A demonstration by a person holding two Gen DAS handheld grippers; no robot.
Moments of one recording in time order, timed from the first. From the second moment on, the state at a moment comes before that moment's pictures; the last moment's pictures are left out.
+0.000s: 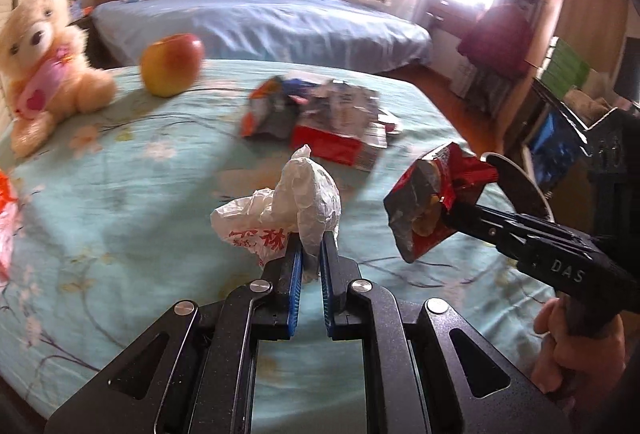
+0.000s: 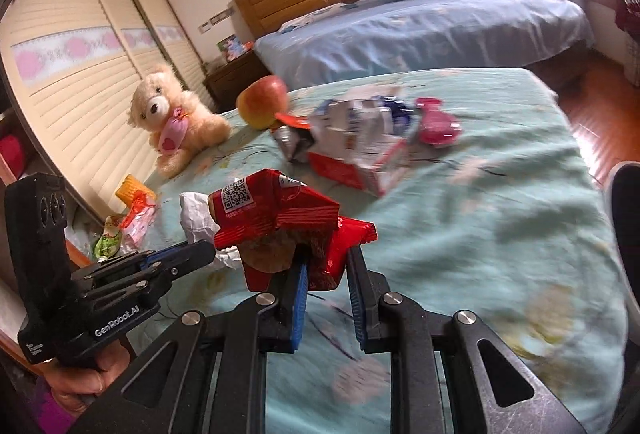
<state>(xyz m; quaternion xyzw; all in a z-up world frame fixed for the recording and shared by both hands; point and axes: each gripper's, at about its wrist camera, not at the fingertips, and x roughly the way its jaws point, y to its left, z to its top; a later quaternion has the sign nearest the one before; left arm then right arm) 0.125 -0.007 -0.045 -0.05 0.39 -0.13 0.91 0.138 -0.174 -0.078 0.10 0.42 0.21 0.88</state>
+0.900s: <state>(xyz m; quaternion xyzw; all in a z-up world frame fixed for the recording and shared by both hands) 0.129 -0.143 -0.032 0.01 0.39 -0.25 0.88 0.097 -0.328 -0.070 0.15 0.39 0.06 0.91</state>
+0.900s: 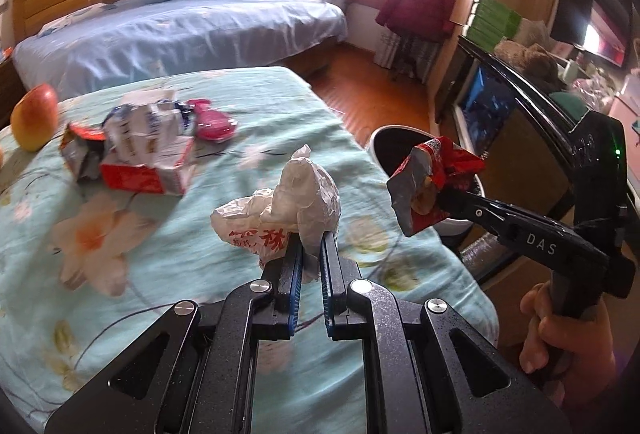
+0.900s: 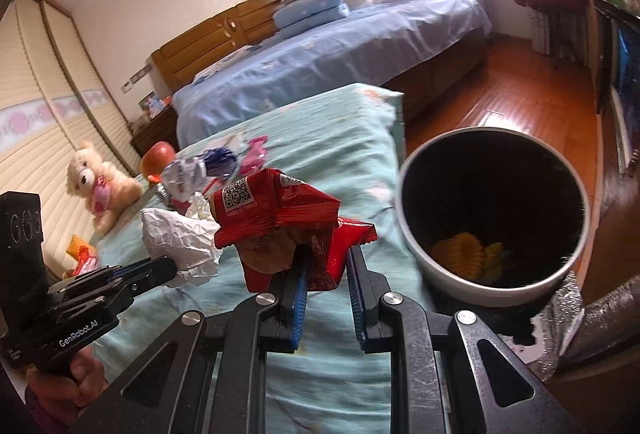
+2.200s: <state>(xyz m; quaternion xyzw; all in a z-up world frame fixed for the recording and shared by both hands) 0.164 -0.273 -0.034 0.07 0.40 -0.33 0.85 0.115 -0.438 -0.091 0.16 0.40 -0.05 0.90</state>
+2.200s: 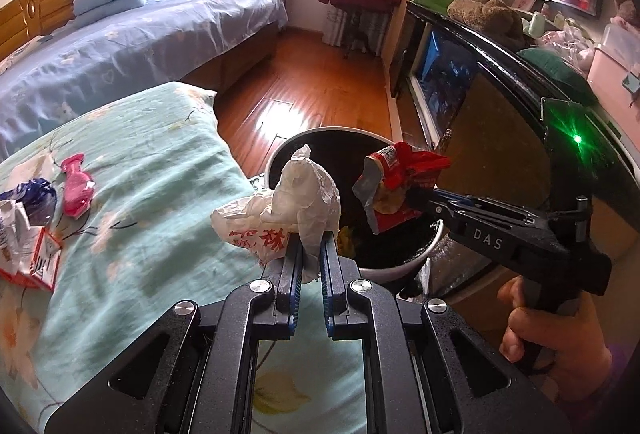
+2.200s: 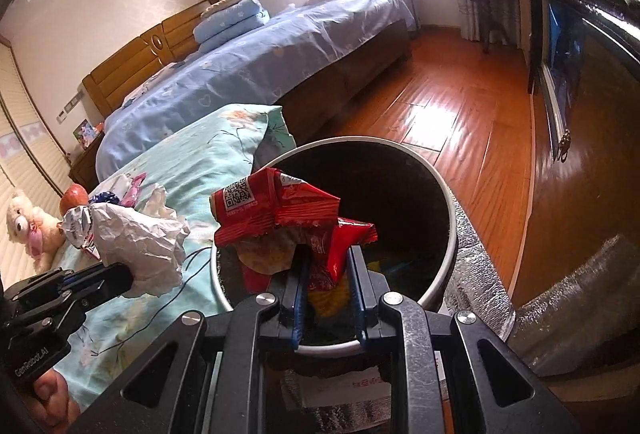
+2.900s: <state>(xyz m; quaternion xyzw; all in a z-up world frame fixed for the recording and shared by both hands) 0.189 -0.306 -0.051 0.08 0.42 -0.34 0.84 0.135 -0.459 -0.102 0.16 0.42 -0.06 0.89</state>
